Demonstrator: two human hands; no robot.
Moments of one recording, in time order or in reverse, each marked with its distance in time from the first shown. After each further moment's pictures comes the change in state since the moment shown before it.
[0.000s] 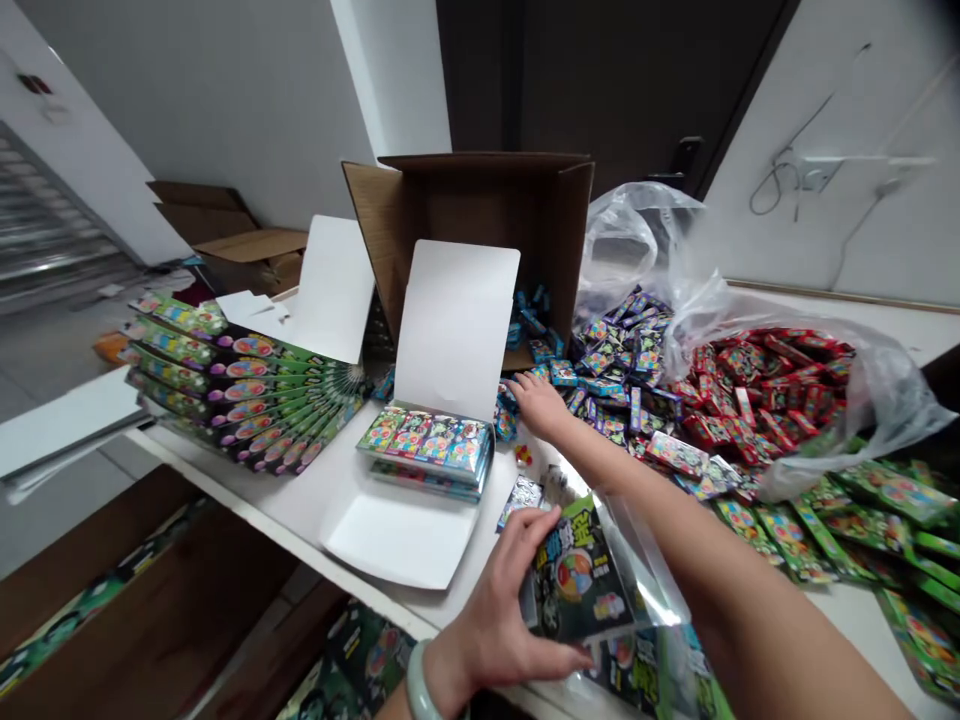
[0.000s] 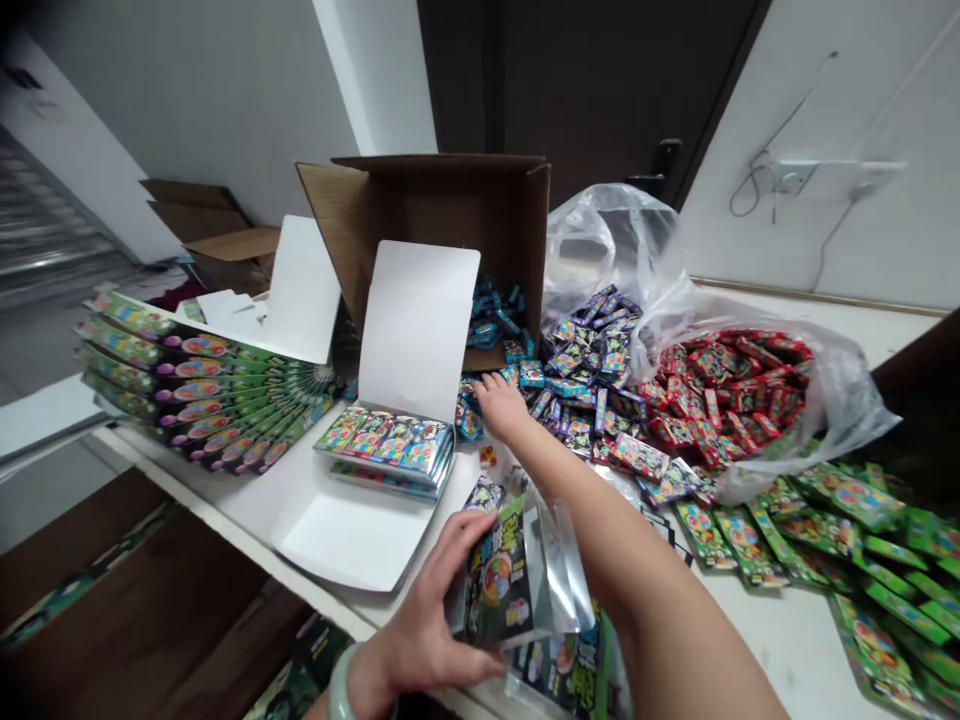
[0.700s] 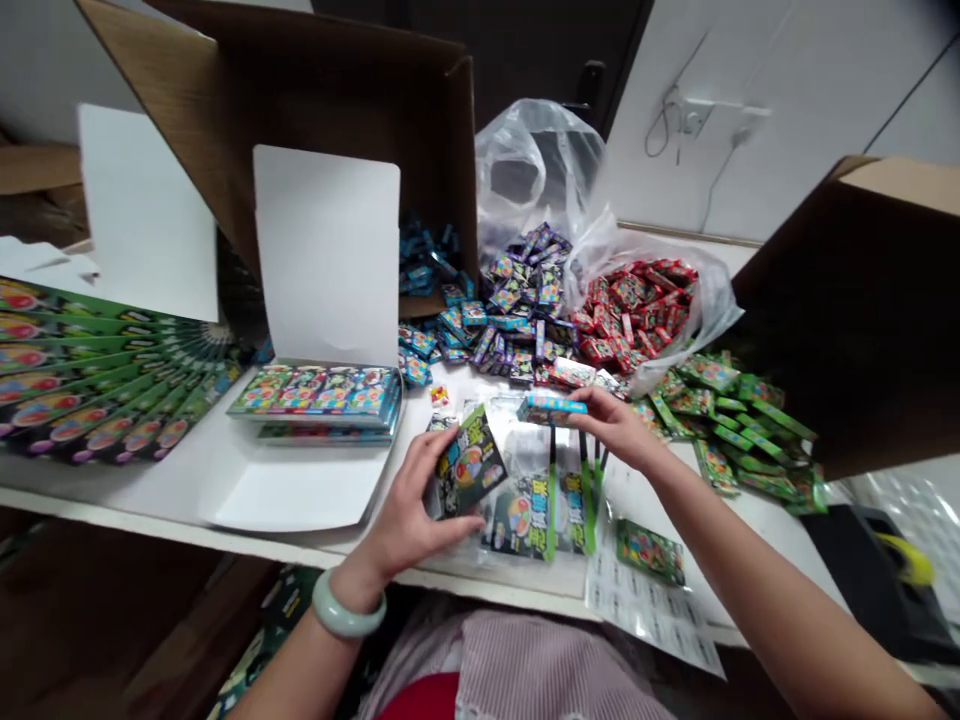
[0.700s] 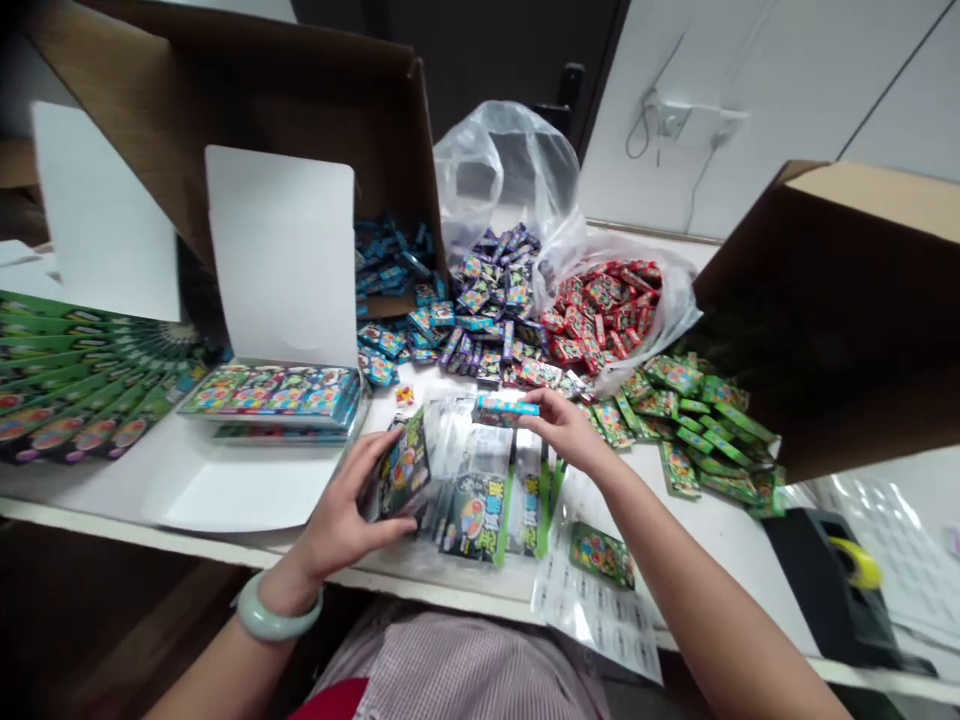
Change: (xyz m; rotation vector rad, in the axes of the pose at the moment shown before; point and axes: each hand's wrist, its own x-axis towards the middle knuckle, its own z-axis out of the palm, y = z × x) left_hand 0.017 0.000 0.004 0.202 0.033 0.040; right_hand -0.241 0.072 -0.077 0.774 0.228 0.366
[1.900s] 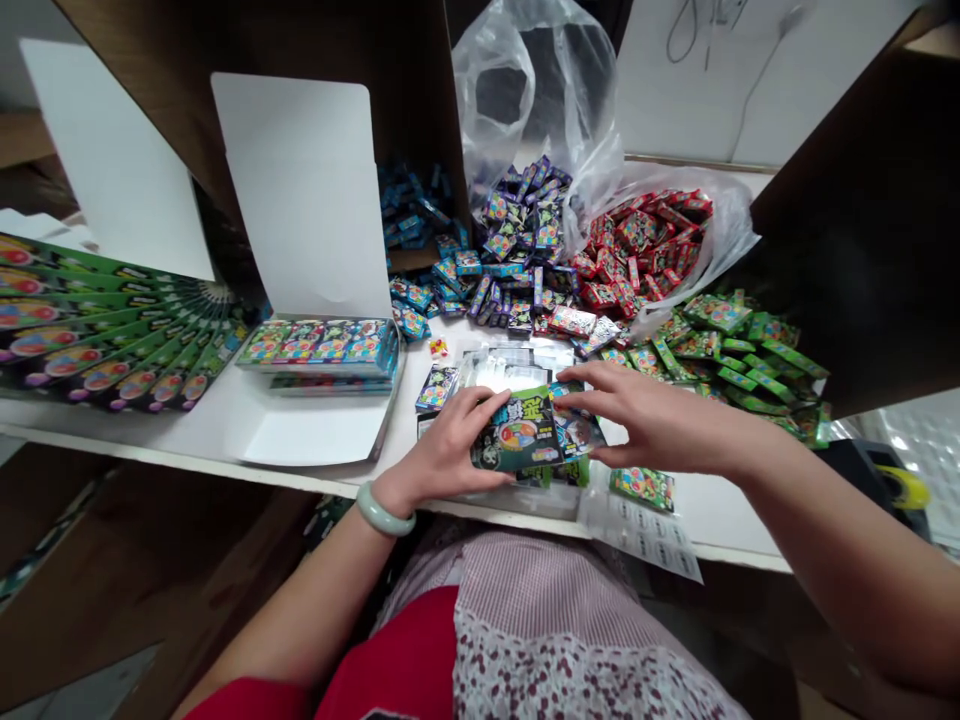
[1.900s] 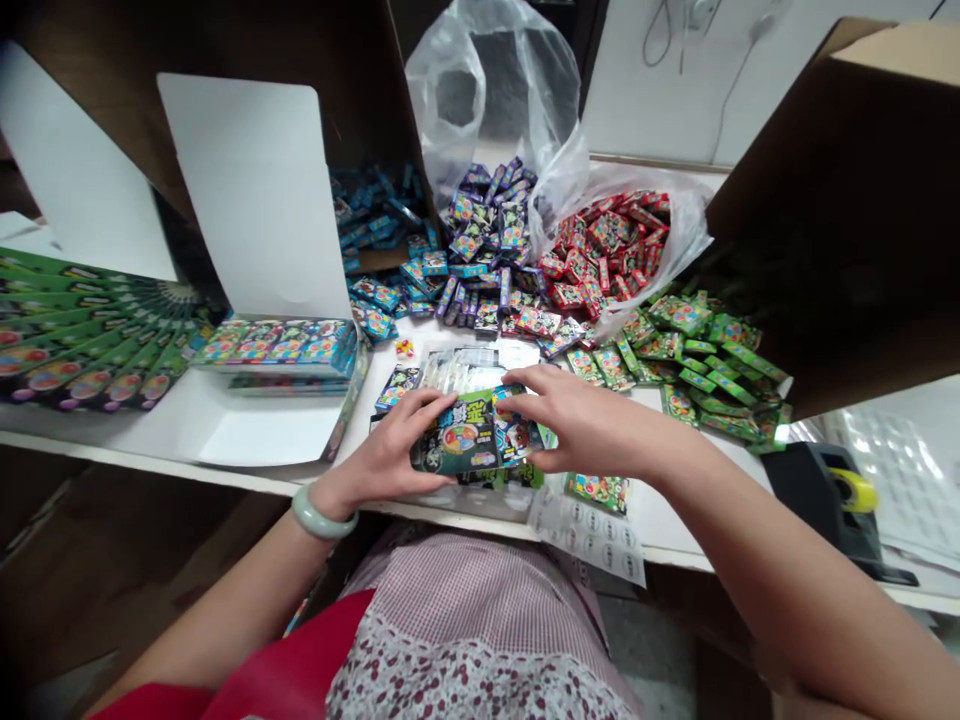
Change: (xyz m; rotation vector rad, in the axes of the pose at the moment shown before) left_hand 0.013 0.017 0.030 0.188 -0.298 0.277; right_hand -0.067 -0.090 -0.017 -0.946 -0.524 -0.465
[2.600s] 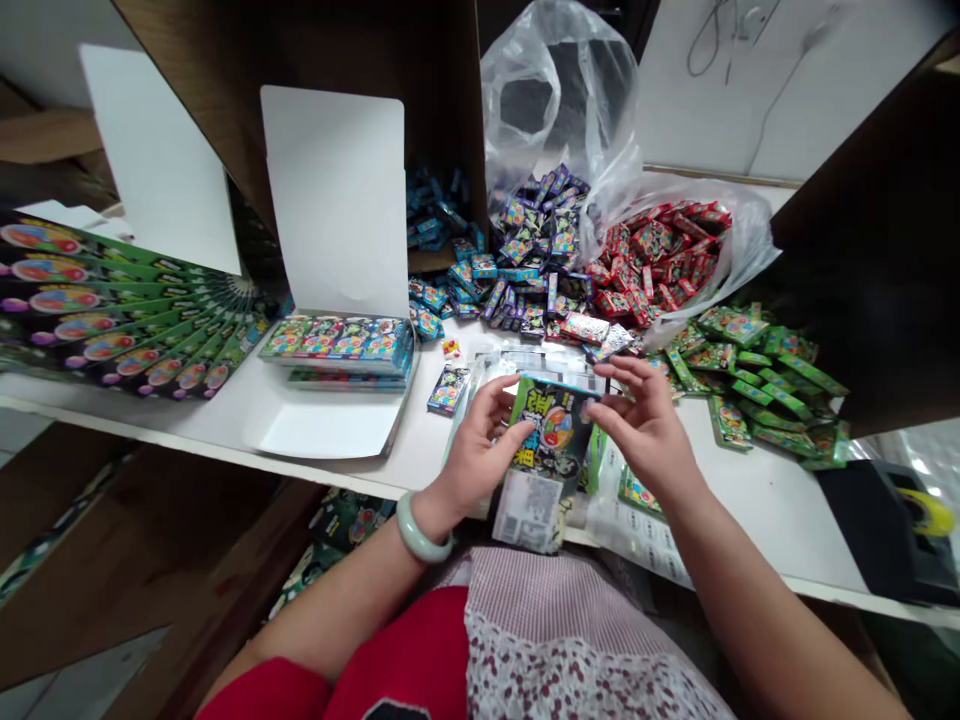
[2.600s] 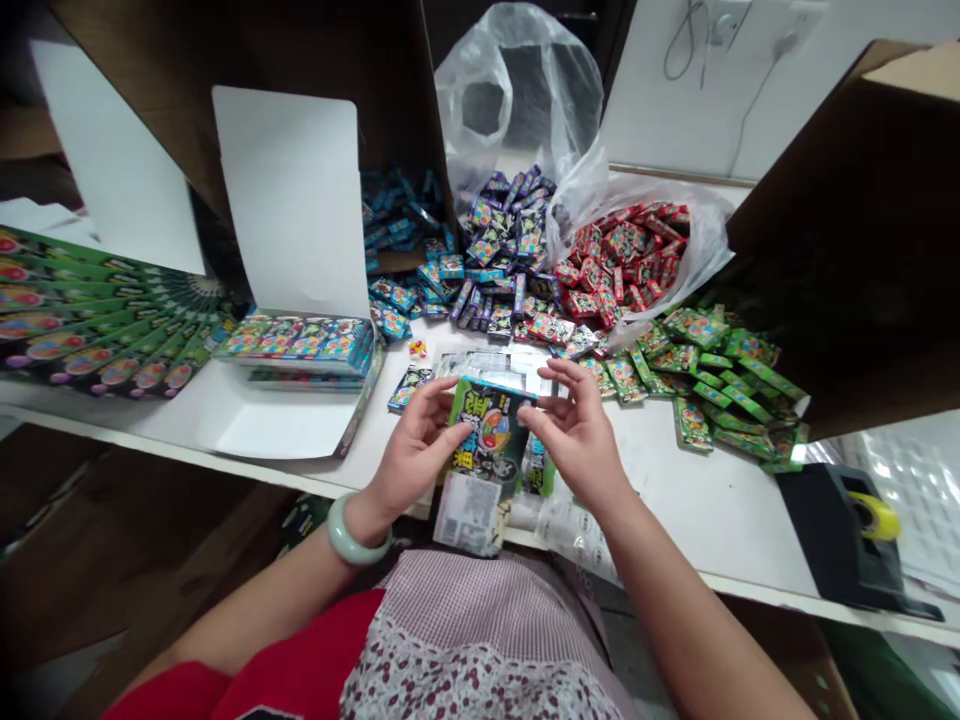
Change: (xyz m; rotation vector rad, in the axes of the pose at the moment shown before) left_hand 0.016 0.039 0.025 -0.725 0.421 -0.389; right_hand 0.013 -0.020 0.075 0.984 0.838 0.501
